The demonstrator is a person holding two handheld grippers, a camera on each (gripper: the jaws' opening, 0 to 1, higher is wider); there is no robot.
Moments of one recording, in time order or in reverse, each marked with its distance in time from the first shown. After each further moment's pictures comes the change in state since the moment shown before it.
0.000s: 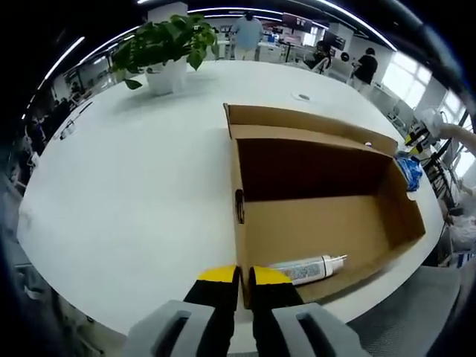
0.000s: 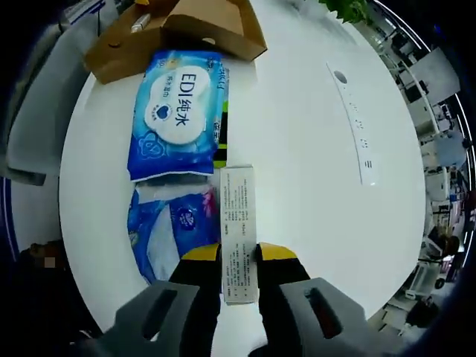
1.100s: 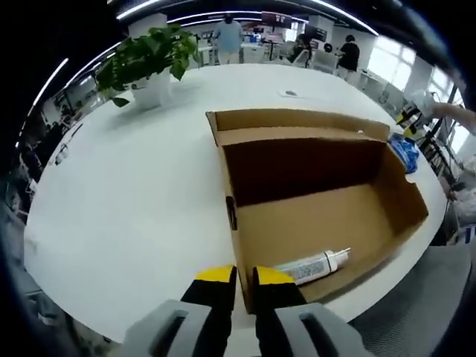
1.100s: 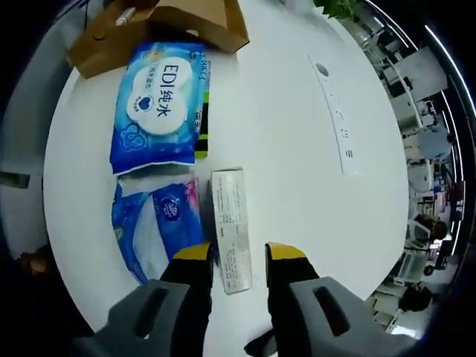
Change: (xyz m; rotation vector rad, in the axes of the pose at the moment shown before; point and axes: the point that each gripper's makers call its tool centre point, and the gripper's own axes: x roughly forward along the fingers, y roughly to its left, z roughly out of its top) left arm 0.001 -0.001 0.007 0.147 -0.025 0.008; right arm -0.013 -0.016 -0.005 0.043 0.012 -0.143
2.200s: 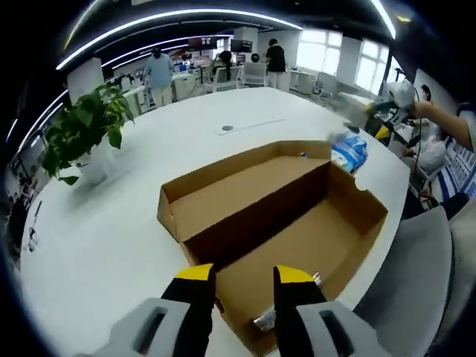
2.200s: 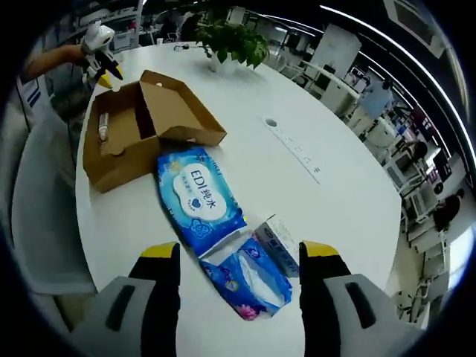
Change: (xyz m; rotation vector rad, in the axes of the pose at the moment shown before) left arm -0.014 -0.038 0.076 0.369 -0.111 -0.291; right arm -0.089 0.074 0.056 0.471 -0.367 -0.164
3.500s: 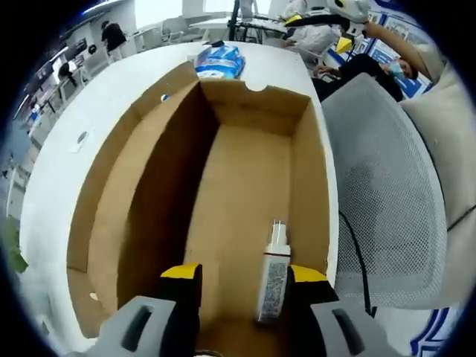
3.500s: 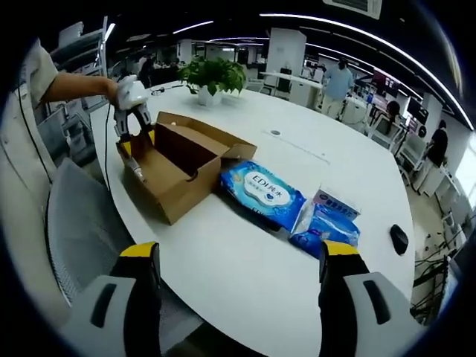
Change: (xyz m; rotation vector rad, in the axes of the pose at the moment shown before) left arm 0.052 -0.052 -0.049 0.623 0.383 -0.470; right arm -0.062 0.146 -0.013 0.308 -0.142 -0.069
